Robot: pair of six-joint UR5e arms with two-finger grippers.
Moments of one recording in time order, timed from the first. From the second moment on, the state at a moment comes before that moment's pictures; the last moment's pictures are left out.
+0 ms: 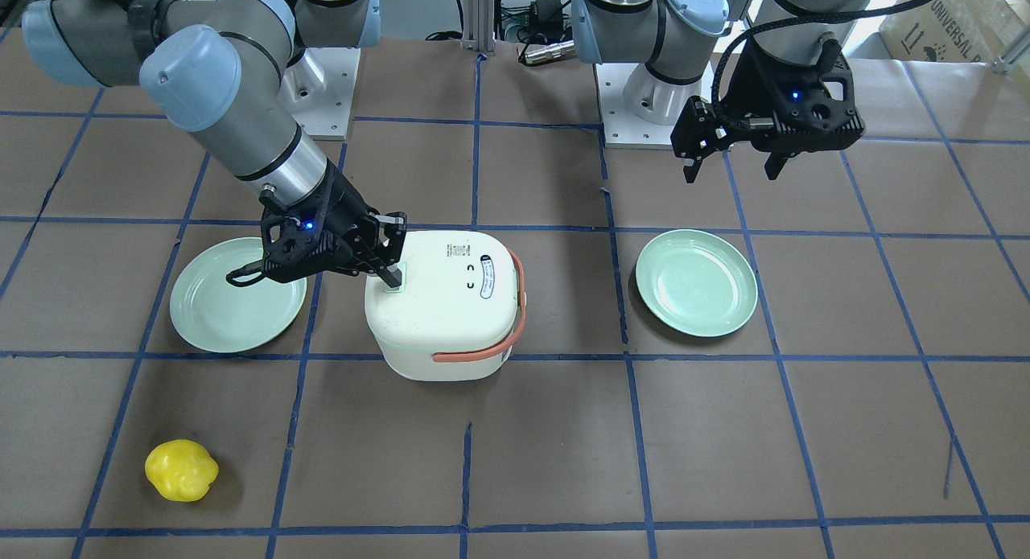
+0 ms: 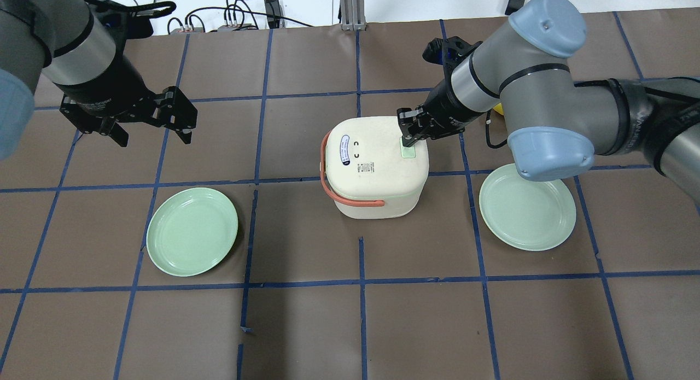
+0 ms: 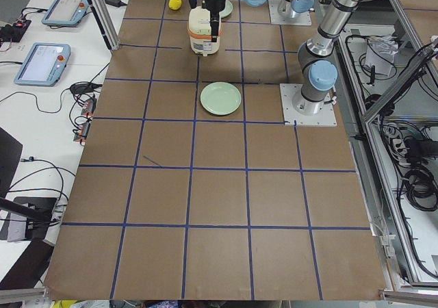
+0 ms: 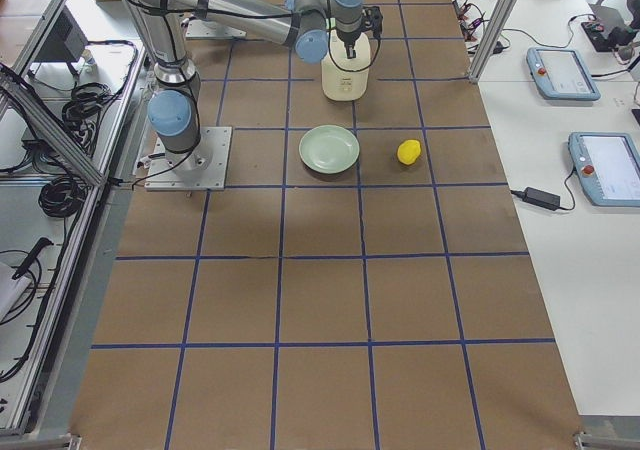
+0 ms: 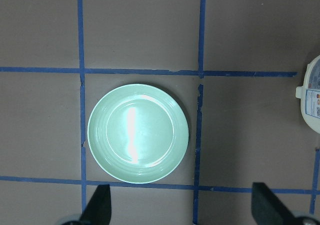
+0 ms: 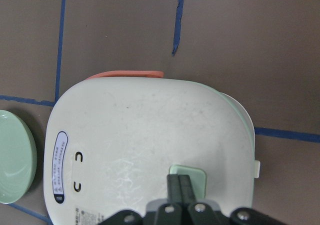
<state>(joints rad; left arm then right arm) -1.51 -1.48 -1.67 -1.53 1.62 0.03 1.63 -1.45 1.87 -2.15 -1.14 0.02</state>
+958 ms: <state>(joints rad) -1.51 -1.48 -1.67 -1.53 1.62 0.03 1.63 -1.44 1.87 -2.15 -1.15 0.01</state>
